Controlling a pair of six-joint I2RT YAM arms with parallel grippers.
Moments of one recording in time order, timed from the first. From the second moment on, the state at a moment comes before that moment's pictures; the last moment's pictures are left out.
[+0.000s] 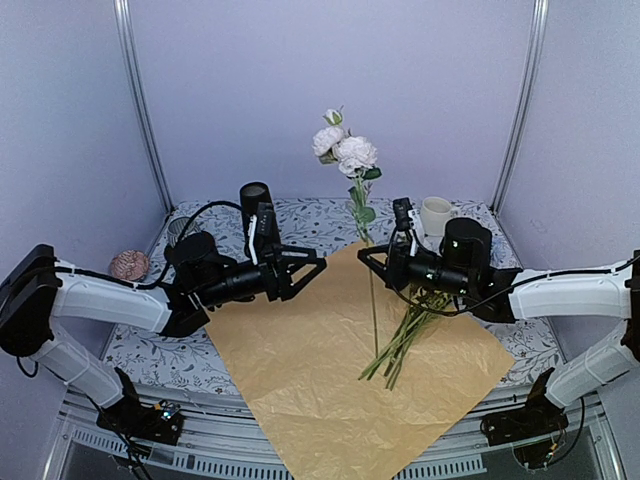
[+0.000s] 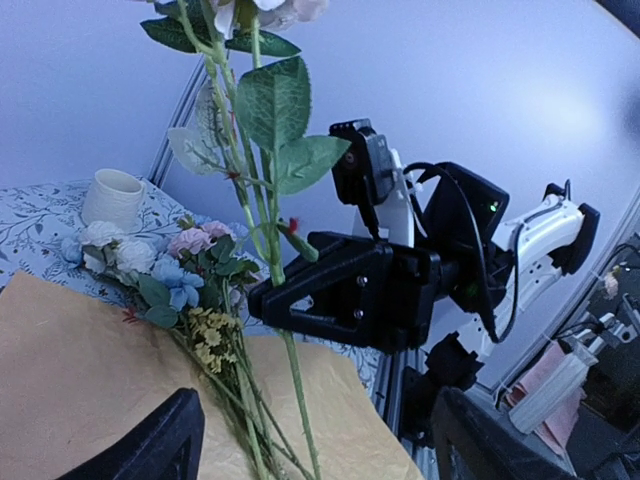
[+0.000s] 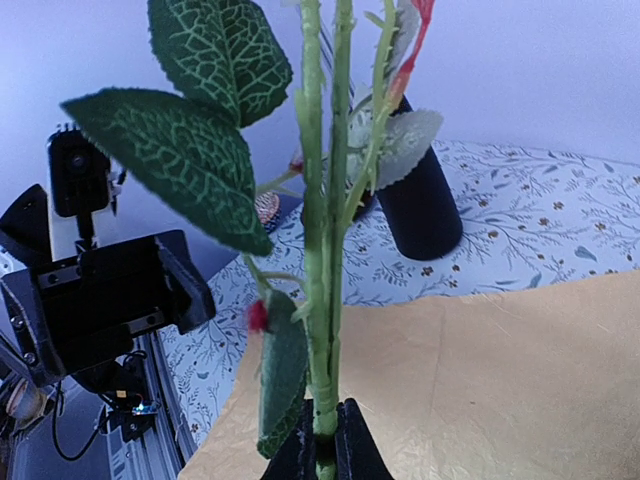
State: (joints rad) left arm -0.87 1.44 0.62 0.93 0.35 -0.56; right arm 0.81 1.38 0.73 0.49 -0.21 0.44
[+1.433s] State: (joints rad) left arm -0.88 1.59 0.76 0.98 0.43 -0.59; right arm 1.01 1.37 0.68 0.61 -0.07 0.21
